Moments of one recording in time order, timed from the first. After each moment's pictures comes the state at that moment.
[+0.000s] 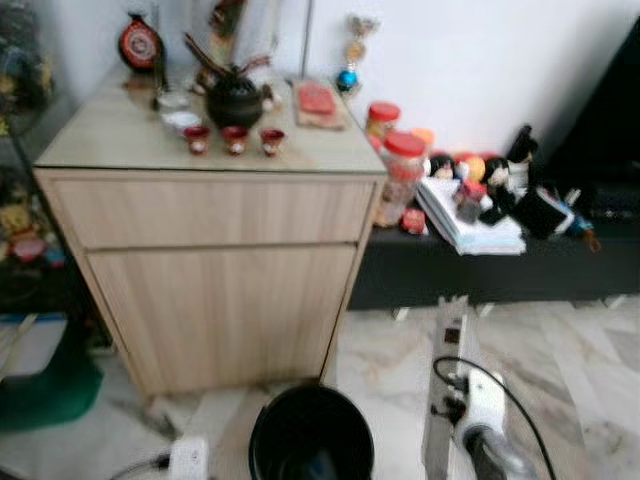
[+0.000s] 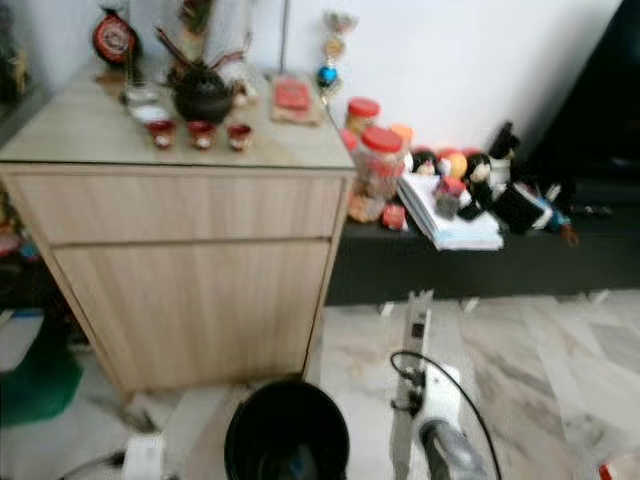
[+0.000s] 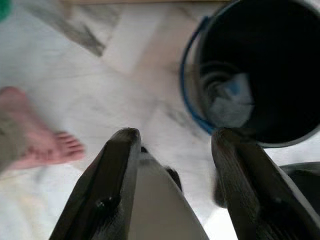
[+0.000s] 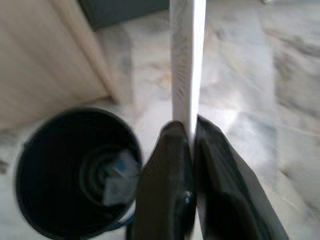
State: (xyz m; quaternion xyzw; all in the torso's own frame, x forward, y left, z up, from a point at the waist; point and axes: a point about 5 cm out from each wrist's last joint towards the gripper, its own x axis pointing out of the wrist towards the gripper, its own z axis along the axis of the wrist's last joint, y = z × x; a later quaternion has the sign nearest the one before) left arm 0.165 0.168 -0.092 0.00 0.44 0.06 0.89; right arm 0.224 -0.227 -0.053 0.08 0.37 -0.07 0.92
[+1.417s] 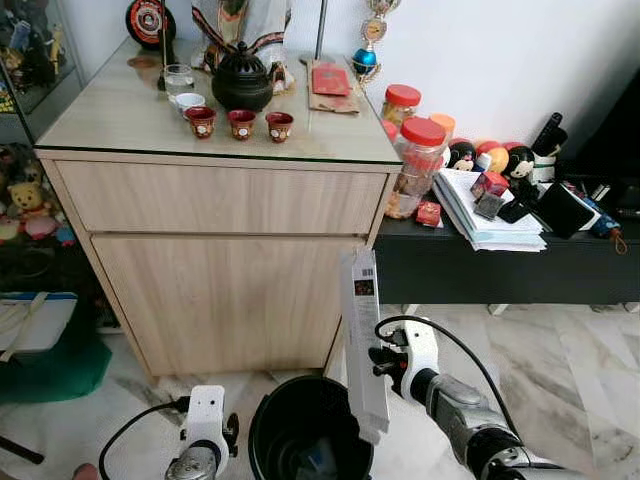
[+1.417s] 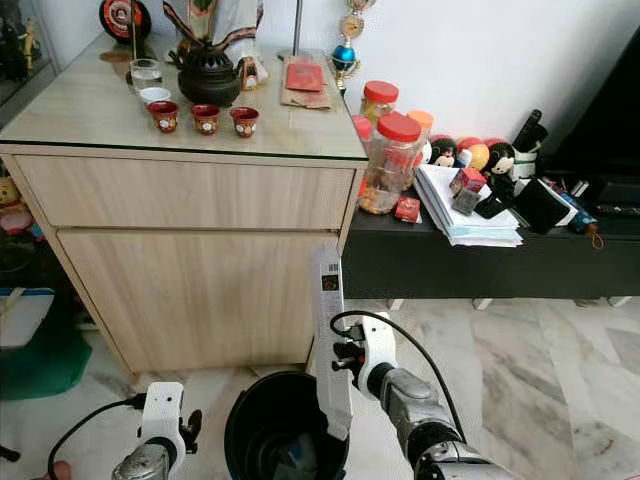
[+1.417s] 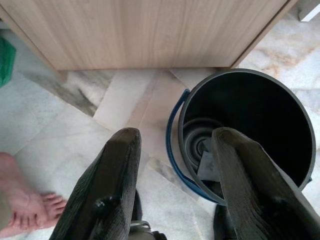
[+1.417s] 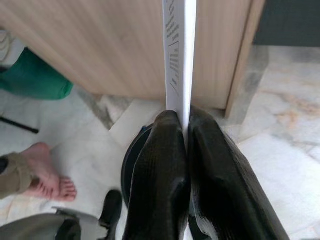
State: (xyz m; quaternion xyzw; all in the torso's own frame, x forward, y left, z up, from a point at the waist) left arm 0.223 0.168 -0.057 0.01 0.33 0.02 0.94; right arm 0.287 -0.135 -0.010 0.09 0.32 0.23 0.92
